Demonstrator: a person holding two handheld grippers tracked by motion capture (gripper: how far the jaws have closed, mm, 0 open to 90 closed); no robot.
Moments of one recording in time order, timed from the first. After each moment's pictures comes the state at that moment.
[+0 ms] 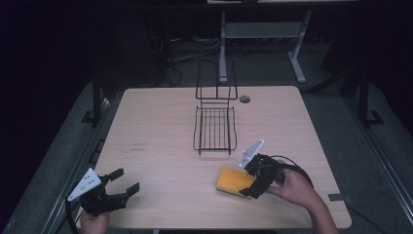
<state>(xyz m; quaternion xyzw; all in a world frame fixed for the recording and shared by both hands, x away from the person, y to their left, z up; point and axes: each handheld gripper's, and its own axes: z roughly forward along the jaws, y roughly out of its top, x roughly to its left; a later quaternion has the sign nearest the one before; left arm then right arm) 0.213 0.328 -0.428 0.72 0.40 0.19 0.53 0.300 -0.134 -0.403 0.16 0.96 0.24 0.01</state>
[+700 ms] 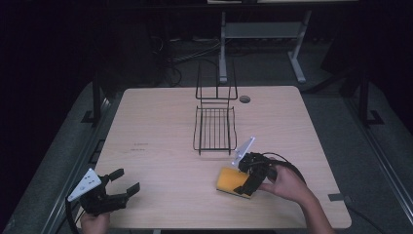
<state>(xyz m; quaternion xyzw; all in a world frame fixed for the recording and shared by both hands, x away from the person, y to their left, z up) 0.213 0.327 -0.428 0.73 0.39 0.19 0.53 0.313 -0.118 -0.412 0.15 0.96 0.23 -0.01</state>
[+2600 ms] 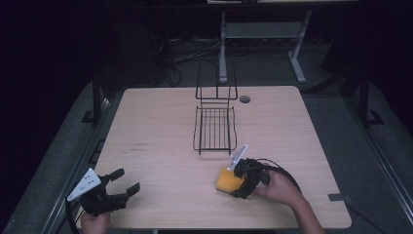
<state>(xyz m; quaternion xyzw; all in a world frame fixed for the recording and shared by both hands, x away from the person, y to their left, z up) 0.214 0.328 -0.428 0.72 0.39 0.19 0.54 0.316 -0.108 -0.450 0.16 0.97 0.21 -0.01</state>
